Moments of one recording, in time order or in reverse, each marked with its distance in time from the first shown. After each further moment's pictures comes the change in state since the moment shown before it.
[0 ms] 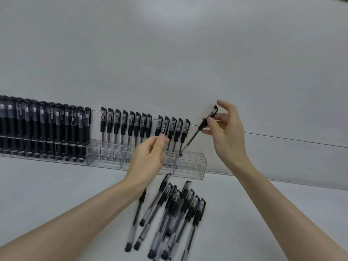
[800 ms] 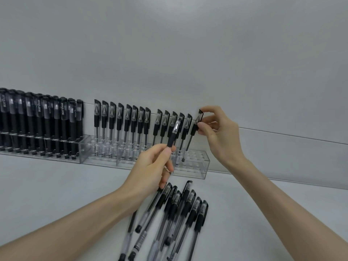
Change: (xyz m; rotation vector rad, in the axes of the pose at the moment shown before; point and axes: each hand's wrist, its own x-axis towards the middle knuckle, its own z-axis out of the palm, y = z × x) left_hand -0.005 -0.018 0.003 -0.058 -0.148 -0.051; right_hand 0.011 0.035 0.011 -0.151 -0.118 -0.100
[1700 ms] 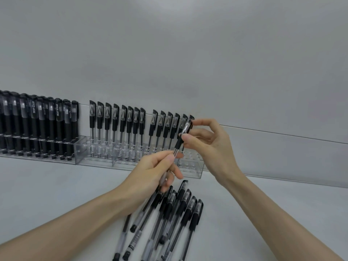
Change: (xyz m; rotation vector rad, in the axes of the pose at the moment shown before) left_hand -0.004 -0.002 0.004 -0.033 -0.187 -0.014; right_hand -0.036 -0.027 0.000 0.409 -0.105 0.264
